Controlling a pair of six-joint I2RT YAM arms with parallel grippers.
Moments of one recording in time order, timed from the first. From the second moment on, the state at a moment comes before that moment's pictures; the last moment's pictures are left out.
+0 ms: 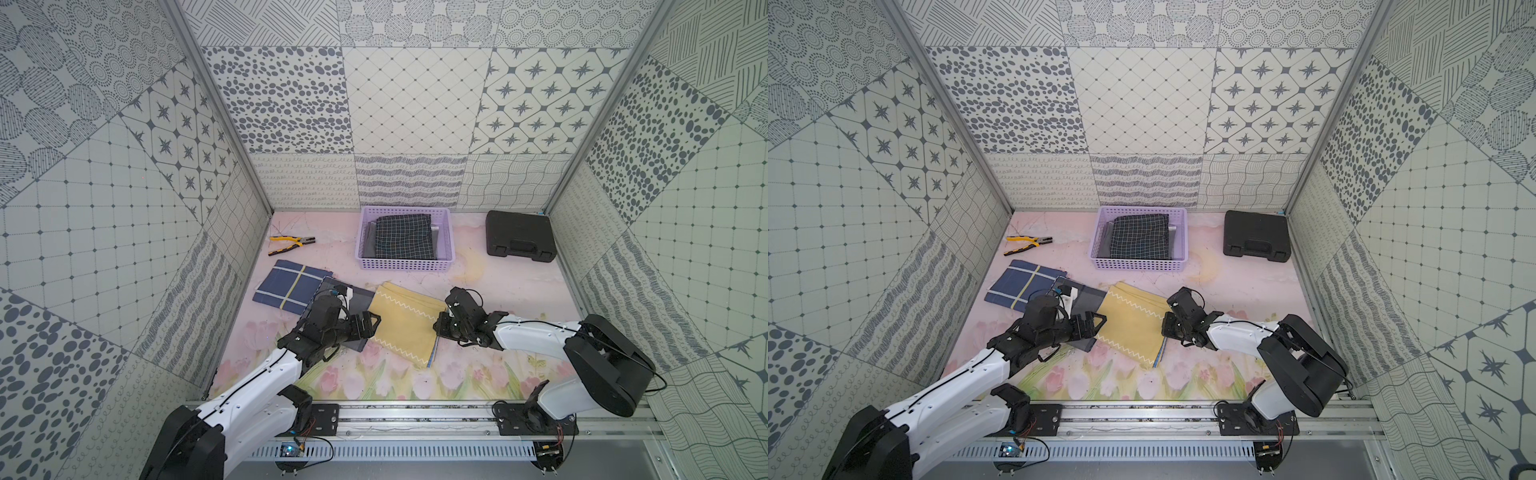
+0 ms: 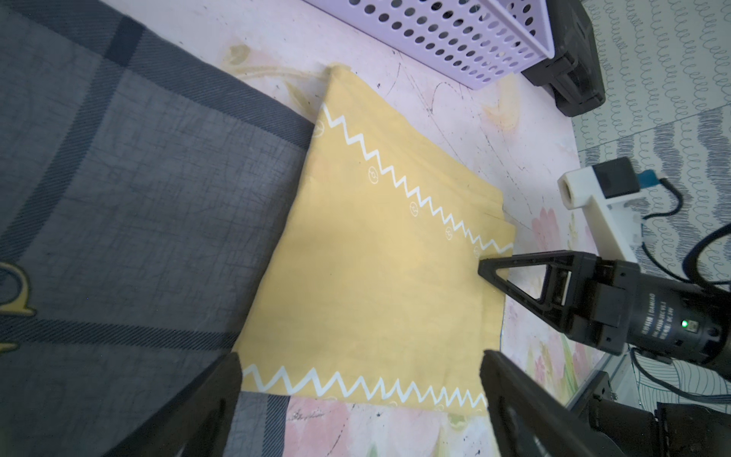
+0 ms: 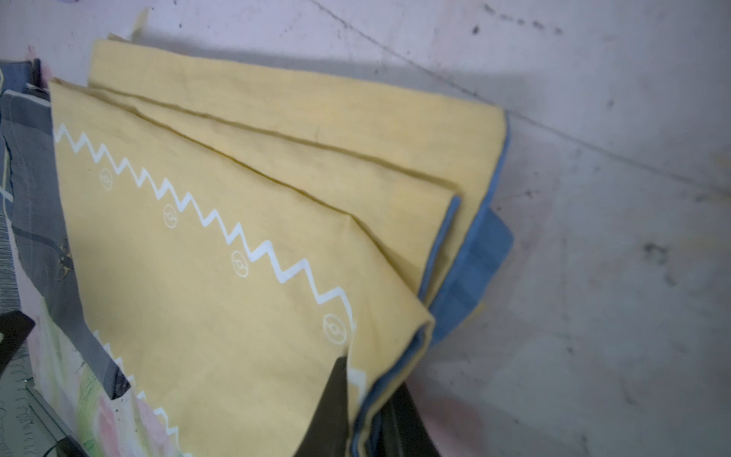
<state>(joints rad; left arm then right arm) -0.41 0.95 0.40 -0.16 0.25 -0.60 0.73 1.49 0.59 -0.06 -0.07 0.88</state>
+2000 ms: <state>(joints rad) -0.57 1.73 0.82 -0.03 0.27 -0.53 0.47 1.30 0.51 -0.25 -0.20 0.57</state>
